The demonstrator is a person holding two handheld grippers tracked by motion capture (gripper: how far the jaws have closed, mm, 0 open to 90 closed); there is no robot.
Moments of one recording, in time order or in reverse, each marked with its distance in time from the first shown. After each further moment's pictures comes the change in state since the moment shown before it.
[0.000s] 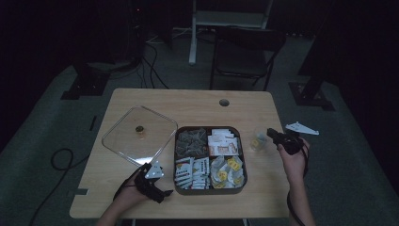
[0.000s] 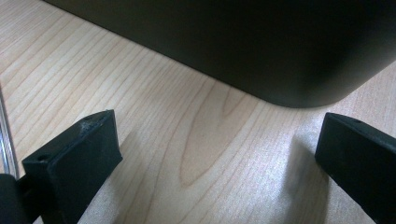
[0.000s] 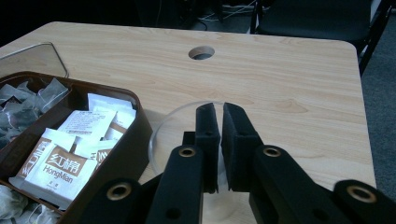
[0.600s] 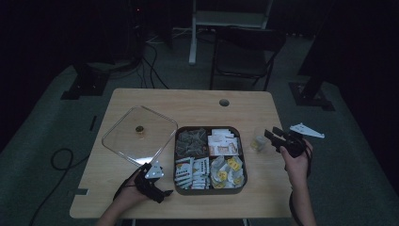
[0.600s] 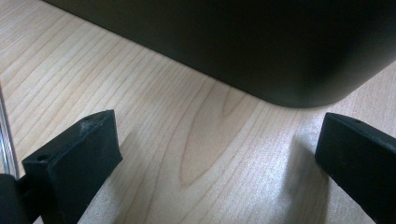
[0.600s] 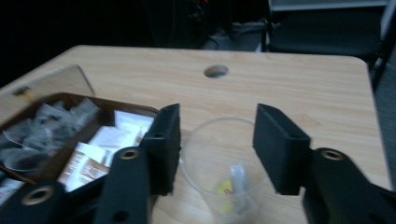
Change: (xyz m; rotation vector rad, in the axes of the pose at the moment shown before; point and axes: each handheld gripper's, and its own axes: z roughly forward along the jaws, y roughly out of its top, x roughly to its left) left arm 0.000 0.000 0.000 0.002 0.000 0.002; right arm 0.008 0.003 -0.017 -0.081 0.068 0.031
